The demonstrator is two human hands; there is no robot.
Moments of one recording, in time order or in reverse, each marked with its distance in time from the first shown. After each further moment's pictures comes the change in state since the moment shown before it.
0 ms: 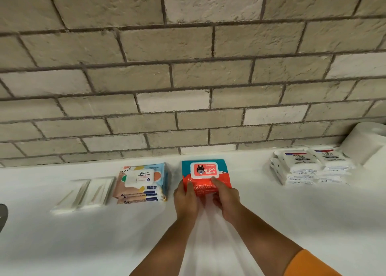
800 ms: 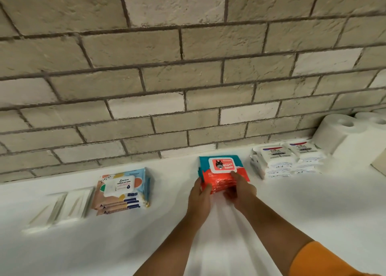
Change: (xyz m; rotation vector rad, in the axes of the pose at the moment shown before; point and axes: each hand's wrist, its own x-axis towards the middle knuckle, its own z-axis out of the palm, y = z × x) left_hand -0.032 0.017 0.067 0.165 -0.412 -0.085; right_hand 0.008 -0.048 -0.084 0.344 0.267 0.059
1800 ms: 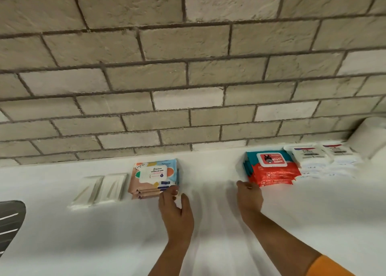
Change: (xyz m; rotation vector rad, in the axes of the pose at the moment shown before) left_hand -0.057 -0.050 -0.131 0.096 0.732 0.457; right_hand -0.046 0.076 0.035 -0.562 0.106 -0.407
